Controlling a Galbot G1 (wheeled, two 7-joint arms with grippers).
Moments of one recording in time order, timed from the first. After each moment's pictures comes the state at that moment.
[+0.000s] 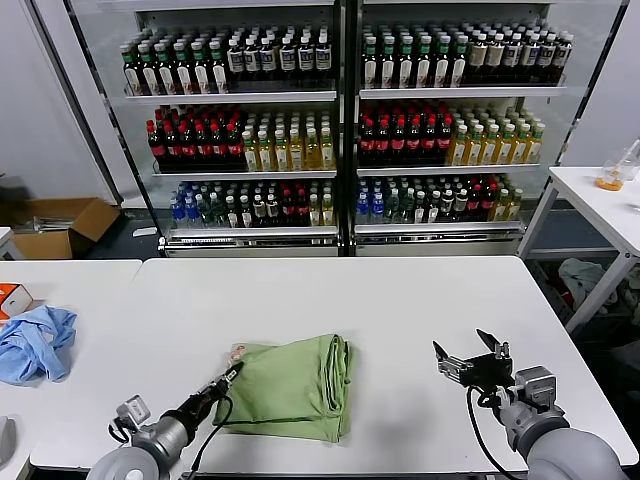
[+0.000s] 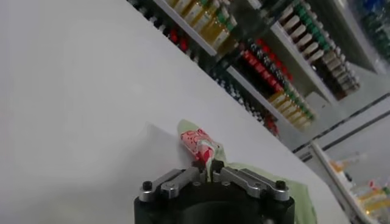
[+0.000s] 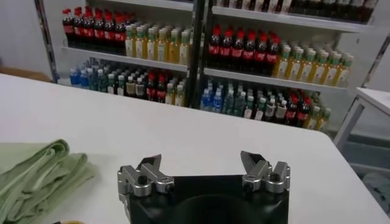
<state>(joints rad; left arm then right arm) 1.43 -1.26 -0.63 -1.98 -1.15 0.58 -0.08 -1.46 0.80 0.53 2.29 0.71 -0.58 0.32</state>
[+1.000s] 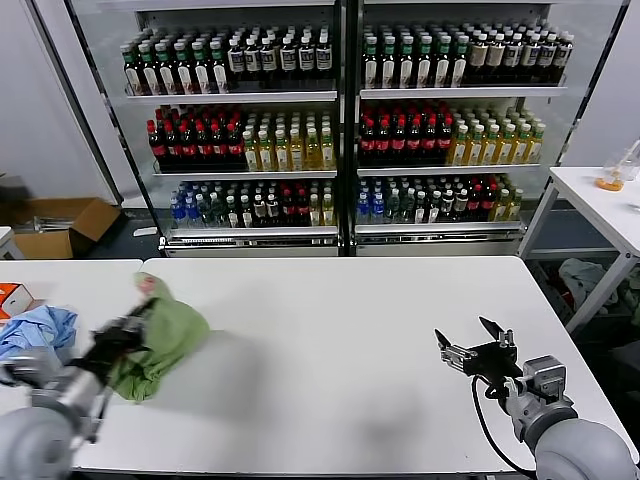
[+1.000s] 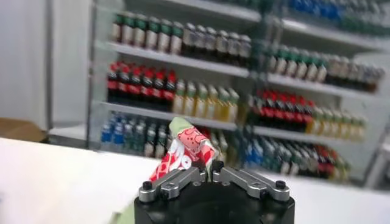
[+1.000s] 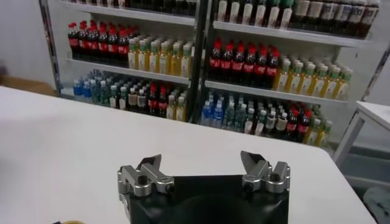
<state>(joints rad) 1.36 -1.08 -0.73 -2.14 -0.77 0.56 -0.05 -1.44 0.77 0.55 2.32 0.75 -0.58 0.32</state>
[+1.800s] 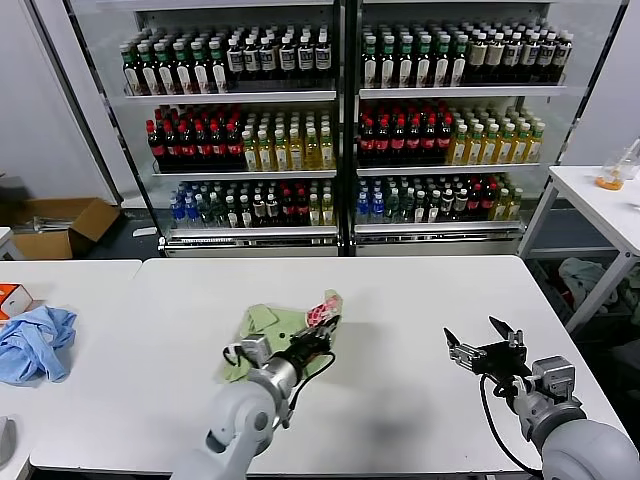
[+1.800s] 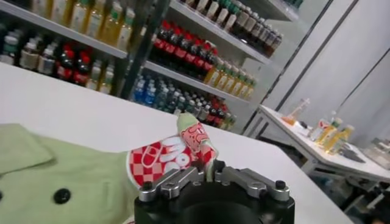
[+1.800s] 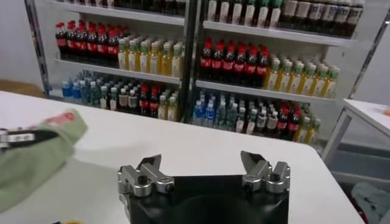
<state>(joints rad) 1.04 -1.41 -0.14 -1.84 -0.73 0.53 -0.14 -1.46 0.79 0.59 2.31 0.74 -0.57 0.31</state>
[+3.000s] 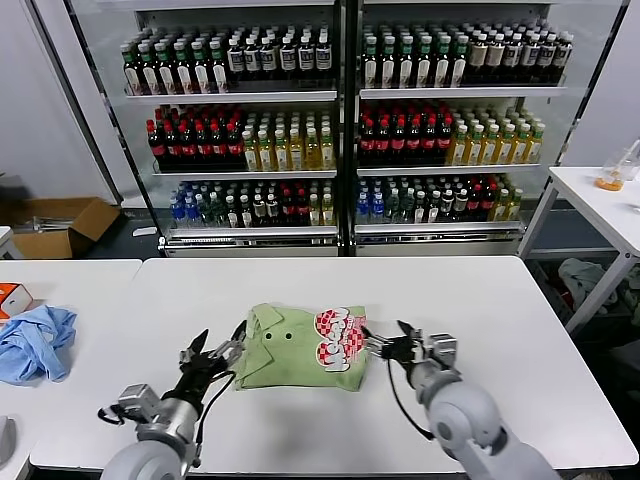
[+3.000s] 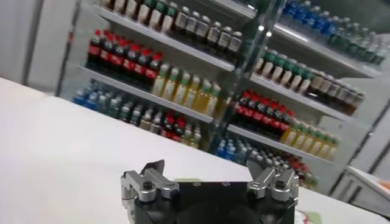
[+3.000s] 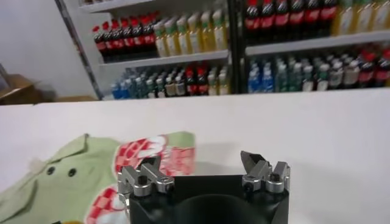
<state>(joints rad) 1.43 -1.34 -0.54 -2.15 -0.64 0.38 -0.14 -1.01 1.09 0.10 1.94 0.78 -0.57 0.35</state>
